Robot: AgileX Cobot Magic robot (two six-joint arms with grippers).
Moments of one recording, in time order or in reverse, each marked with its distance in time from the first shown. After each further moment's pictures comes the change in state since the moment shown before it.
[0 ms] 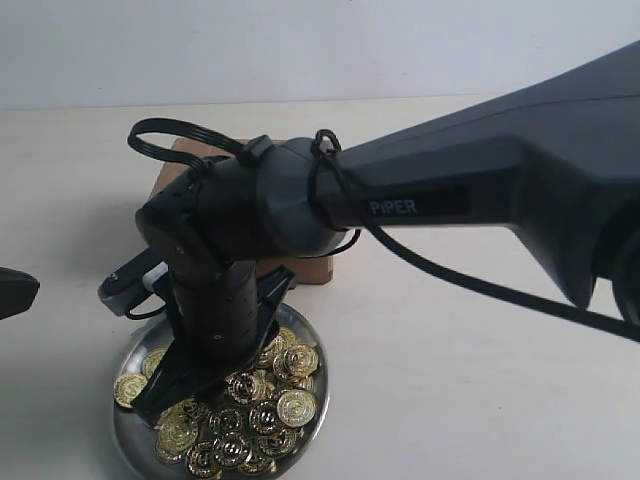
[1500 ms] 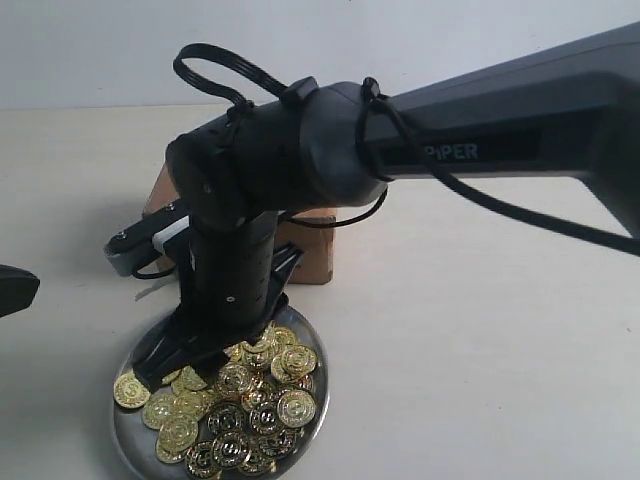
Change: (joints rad) left arm 0.000 0.000 0.000 0.000 -0.007 -0.009; right arm -0.058 -0.072 0.009 0.114 0.017 -0.107
